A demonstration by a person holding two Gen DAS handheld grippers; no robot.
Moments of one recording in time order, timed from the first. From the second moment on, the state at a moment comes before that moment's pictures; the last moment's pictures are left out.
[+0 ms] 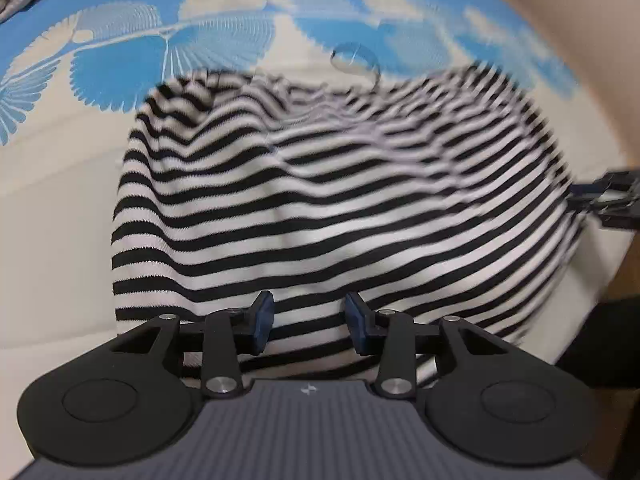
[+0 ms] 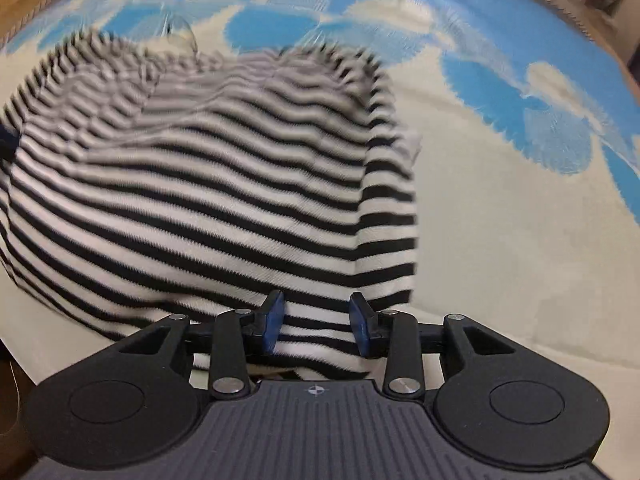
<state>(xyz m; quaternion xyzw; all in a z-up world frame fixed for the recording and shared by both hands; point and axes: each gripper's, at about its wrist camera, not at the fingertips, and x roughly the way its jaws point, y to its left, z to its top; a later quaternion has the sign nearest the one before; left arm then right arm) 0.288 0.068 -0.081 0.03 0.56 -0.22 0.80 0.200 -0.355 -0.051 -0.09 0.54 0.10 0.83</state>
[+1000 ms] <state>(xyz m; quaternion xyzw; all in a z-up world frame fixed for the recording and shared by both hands) 0.263 0.169 -0.049 -0.12 0.56 -0.07 0.82 0.136 -0.413 0.053 0.10 0.36 -0.06 0.92</state>
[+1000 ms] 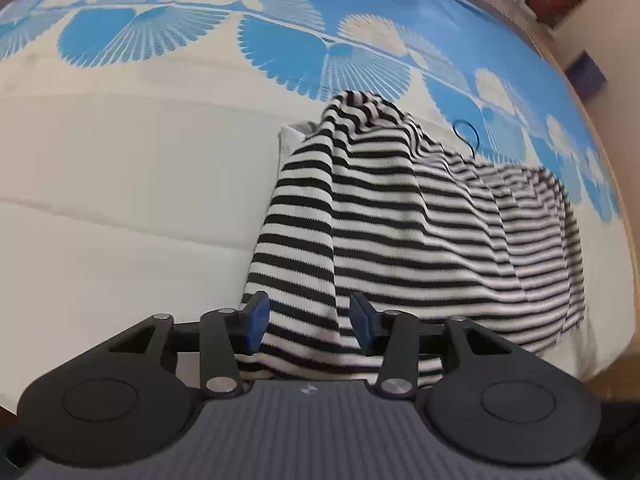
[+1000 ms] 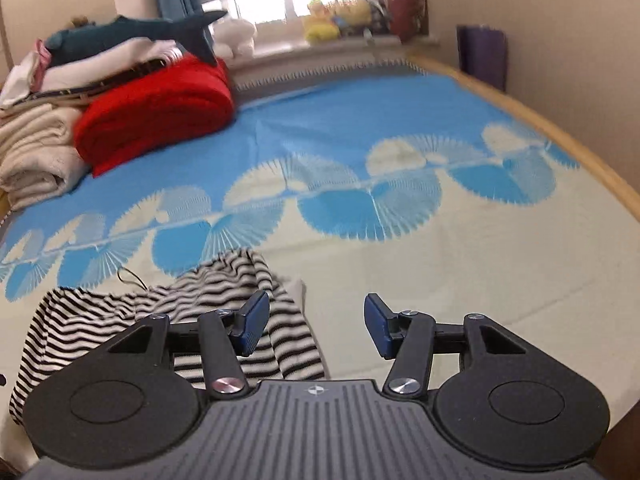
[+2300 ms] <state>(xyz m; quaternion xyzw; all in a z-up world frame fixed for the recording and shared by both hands) 0.298 0.151 -0.095 -0.14 0.55 -0.11 0.81 0.148 -0.416 0.037 0.05 0.38 -0.07 0.92</state>
